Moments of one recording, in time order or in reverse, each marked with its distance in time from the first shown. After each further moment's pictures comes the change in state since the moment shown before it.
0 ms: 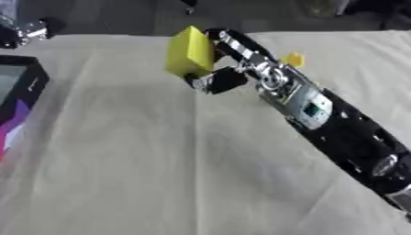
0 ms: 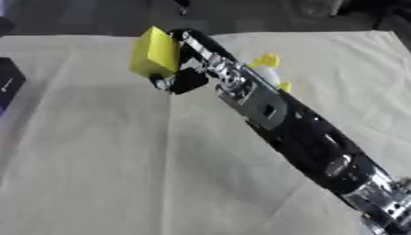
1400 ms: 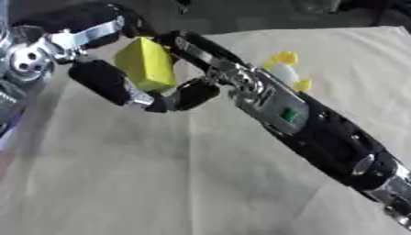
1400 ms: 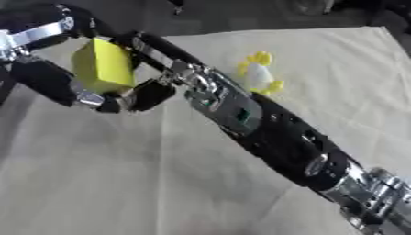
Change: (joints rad) left arm -0.107 -0.252 -0.207 0.086 -0.190 -0.042 -0.113; right arm -0.027 0.034 0.063 -0.099 0.039 -0.146 0.113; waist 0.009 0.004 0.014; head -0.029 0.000
